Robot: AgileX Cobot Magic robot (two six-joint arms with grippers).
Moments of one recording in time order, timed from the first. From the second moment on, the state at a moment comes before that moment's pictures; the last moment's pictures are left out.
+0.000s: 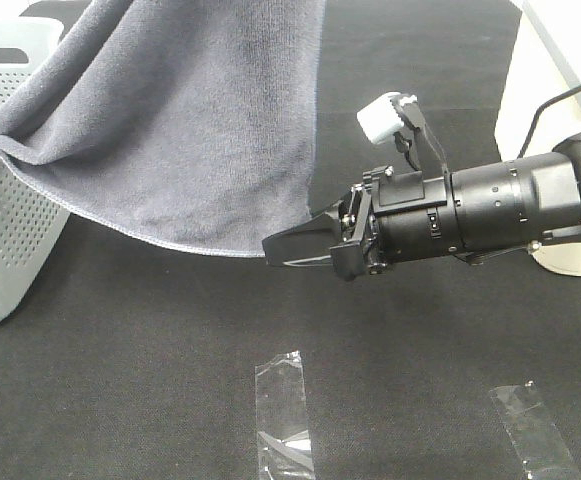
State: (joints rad) left arm -0.79 1.60 -1.97 -0.10 1.06 0.31; right arm 0.39 1.78 -0.71 1.74 0.82 -1.98
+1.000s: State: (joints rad) left arm -0.79 1.60 -1.97 -0.10 1.07 0.31; right arm 0.39 1.78 -0.71 1.74 0.80 -1.93
